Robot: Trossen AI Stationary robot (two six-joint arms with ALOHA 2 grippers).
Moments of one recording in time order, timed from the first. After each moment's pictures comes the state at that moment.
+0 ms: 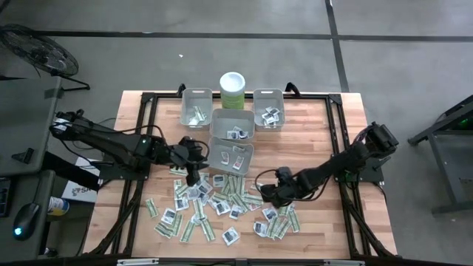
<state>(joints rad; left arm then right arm) -0.24 1.09 0.83 -0.46 -0.29 -0.52 0.45 1.68 0.93 -0.52 0.22 1.82</state>
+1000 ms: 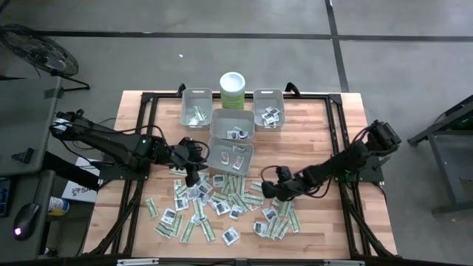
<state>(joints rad) -0.24 1.09 0.83 -0.47 -0.27 -0.53 0.39 1.67 0.70 -0.07 0.25 1.78</state>
